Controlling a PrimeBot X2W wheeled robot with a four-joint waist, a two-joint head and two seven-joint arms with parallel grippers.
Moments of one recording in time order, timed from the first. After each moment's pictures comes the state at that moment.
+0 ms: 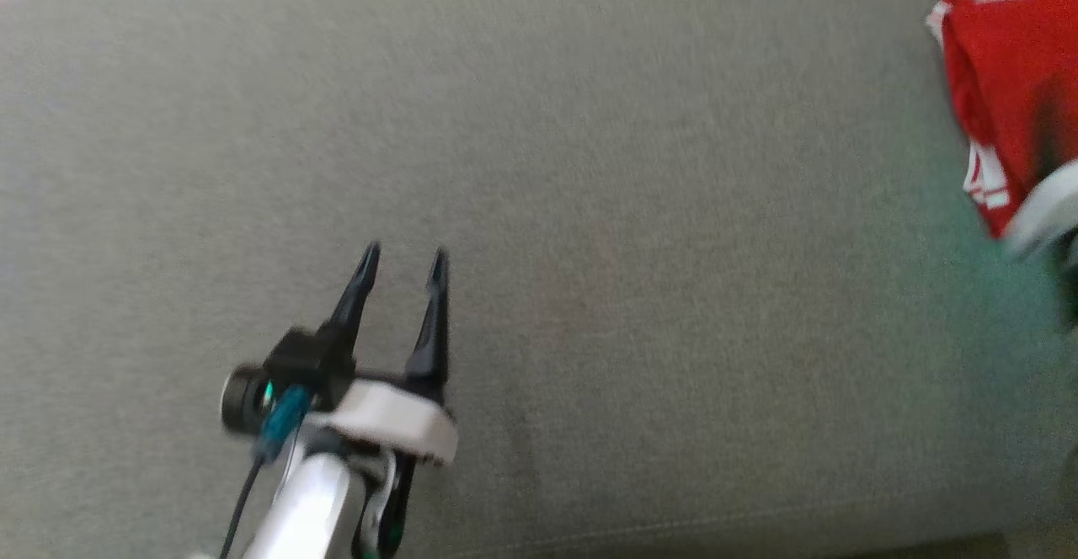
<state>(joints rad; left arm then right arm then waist) -0.15 0.05 -0.38 0.18 -0.24 0.12 -0.25 -0.75 -0.39 0.03 1.04 0.16 0.12 -0.20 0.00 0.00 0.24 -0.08</state>
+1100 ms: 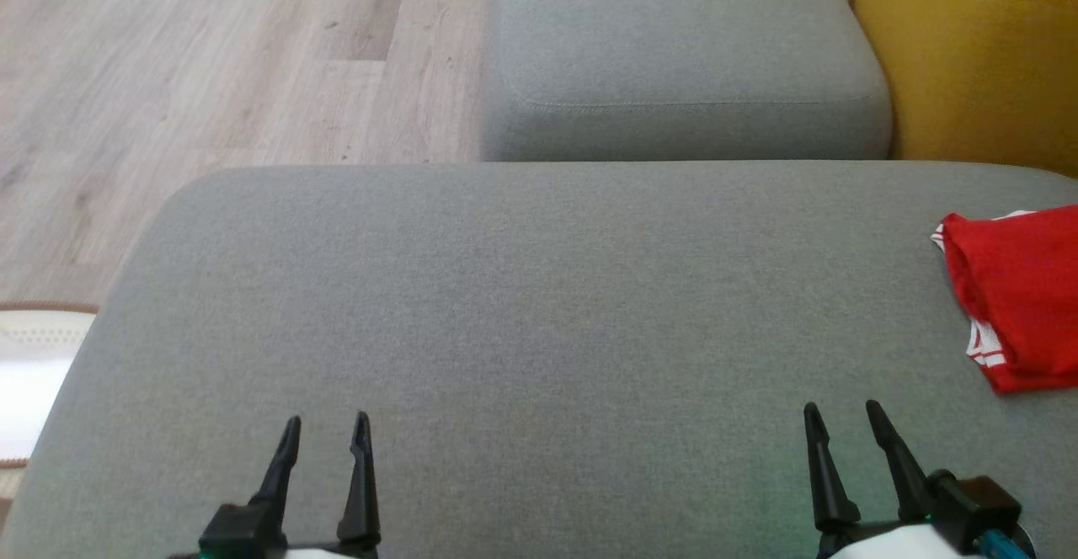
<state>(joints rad) 0.24 0.06 -0.22 0.03 -0.16 0.12 -0.25 0.17 -0.04 0.06 0.24 0.18 0.12 -0.25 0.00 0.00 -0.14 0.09</state>
